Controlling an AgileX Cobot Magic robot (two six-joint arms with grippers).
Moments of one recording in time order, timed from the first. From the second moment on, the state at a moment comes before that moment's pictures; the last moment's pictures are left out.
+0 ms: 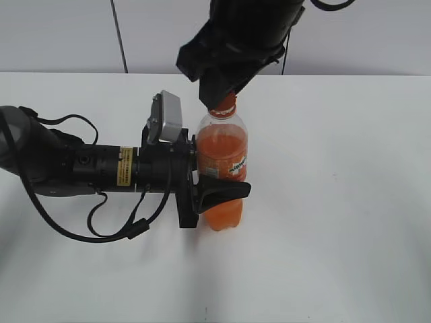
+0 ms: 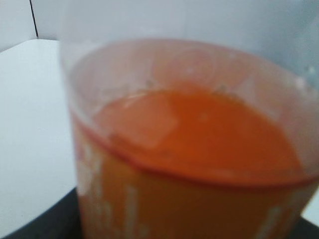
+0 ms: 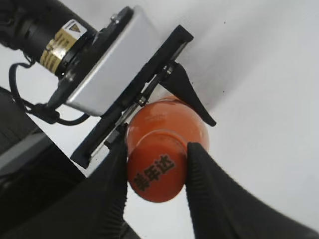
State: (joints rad) left arm -0.41 2.15 -0.95 1.20 -1.13 -0.46; right arm 0.74 1.80 -1.72 0.10 1.22 -0.15
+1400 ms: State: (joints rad) left arm -0.41 2.15 -0.95 1.20 -1.13 -0.46; right arm 0.74 1.78 -1.72 0.09 1.22 -0.97
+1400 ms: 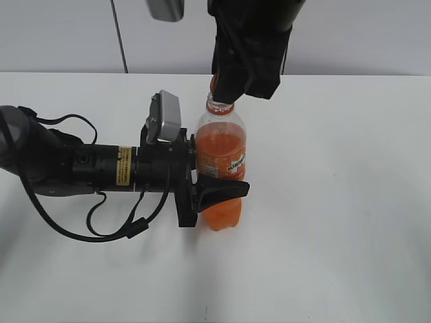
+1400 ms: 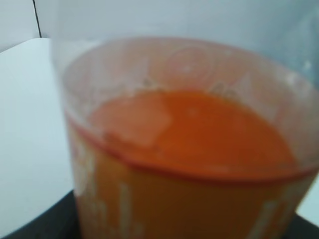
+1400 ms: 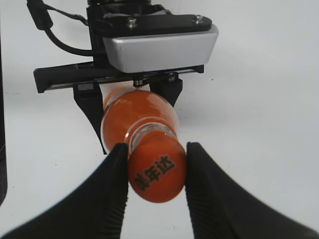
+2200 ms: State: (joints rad) left arm -0.41 2.15 -0.95 1.21 -1.14 -0.46; right arm 0.67 1.73 -1.77 -0.03 1.22 -0.34
